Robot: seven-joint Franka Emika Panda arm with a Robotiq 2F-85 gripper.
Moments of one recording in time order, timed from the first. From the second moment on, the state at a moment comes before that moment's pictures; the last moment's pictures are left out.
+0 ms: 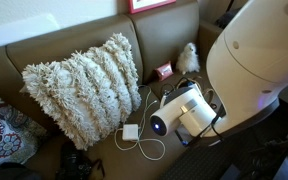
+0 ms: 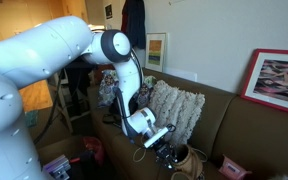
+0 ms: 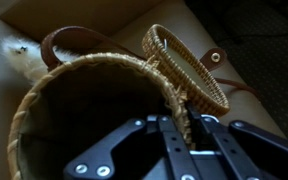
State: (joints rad) arm 0.39 1.13 -0.18 -1.80 -1.22 2.18 0.24
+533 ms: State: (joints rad) arm 0.26 1.13 -0.12 -1.81 -1.50 2.18 0.35
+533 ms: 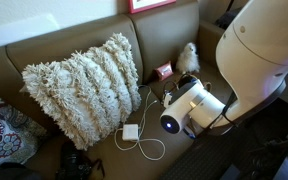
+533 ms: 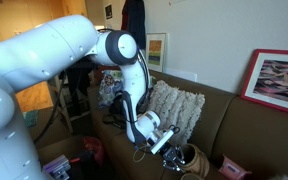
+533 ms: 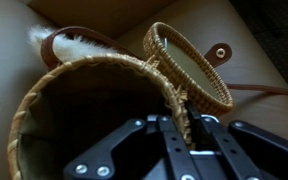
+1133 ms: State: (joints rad) arm 0.18 1.13 -0.07 -1.80 -1.59 2.18 0.38
